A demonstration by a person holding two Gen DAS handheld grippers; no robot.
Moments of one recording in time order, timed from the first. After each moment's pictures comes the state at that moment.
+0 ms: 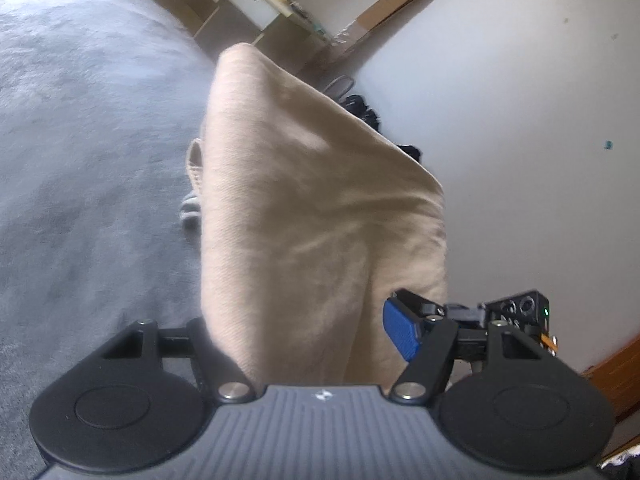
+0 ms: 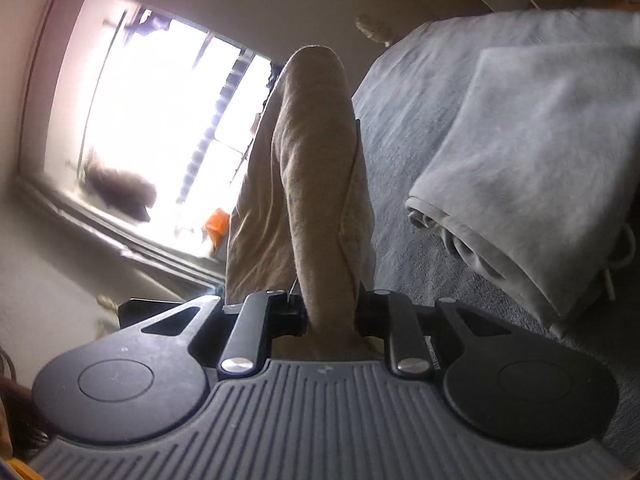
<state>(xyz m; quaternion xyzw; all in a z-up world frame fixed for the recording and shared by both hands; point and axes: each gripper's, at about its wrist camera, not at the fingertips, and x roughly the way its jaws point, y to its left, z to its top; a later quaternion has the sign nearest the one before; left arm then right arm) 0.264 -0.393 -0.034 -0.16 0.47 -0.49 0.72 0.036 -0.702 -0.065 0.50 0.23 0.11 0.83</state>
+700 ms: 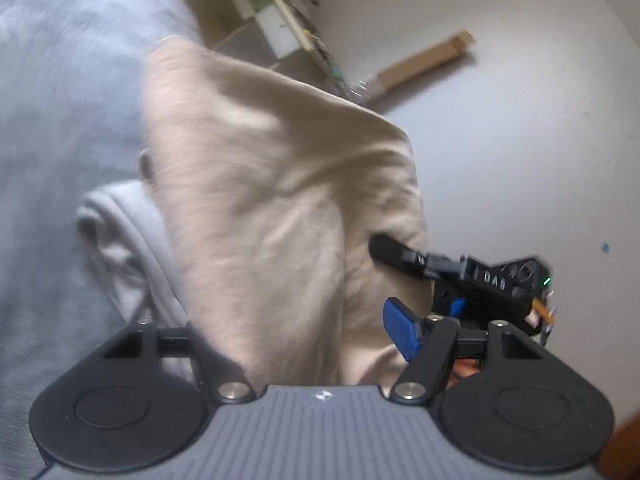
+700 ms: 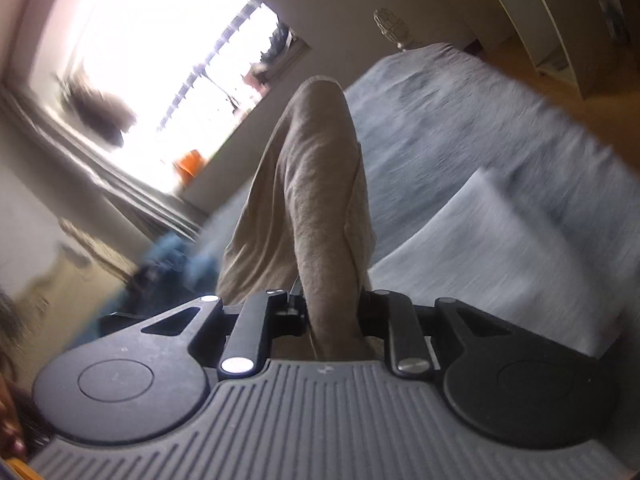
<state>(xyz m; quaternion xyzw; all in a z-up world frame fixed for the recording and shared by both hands) 0.248 -0.507 -0.046 -0.32 0.44 -0.43 0.72 0.138 -0.816 0.010 0.32 0.35 0.14 0.87</state>
